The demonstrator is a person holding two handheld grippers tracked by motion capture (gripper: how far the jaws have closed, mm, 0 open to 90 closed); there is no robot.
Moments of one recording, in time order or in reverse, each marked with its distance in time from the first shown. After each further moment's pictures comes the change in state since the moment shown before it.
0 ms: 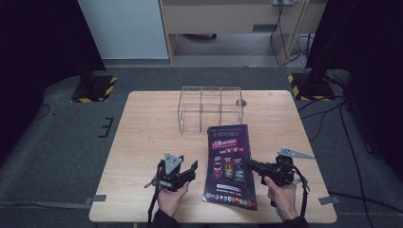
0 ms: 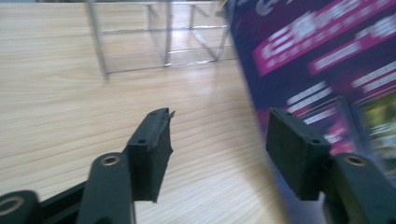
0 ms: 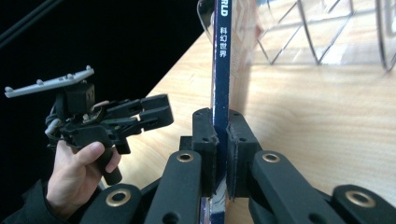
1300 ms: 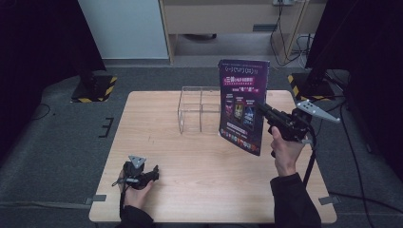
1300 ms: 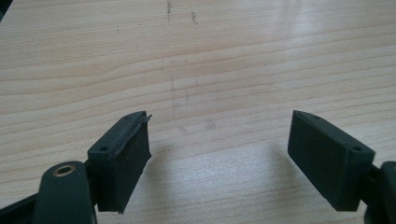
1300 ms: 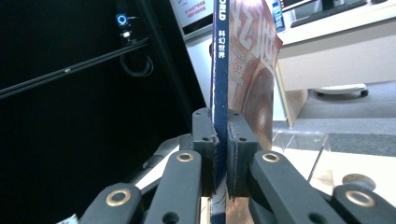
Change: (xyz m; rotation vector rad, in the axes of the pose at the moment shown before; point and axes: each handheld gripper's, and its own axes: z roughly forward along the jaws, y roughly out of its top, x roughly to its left) left arm 0.113 -0.041 -0.009 0.234 0.321 -0.010; right arm 0.041 0.128 -0.011 -0.382 -0.145 -0.204
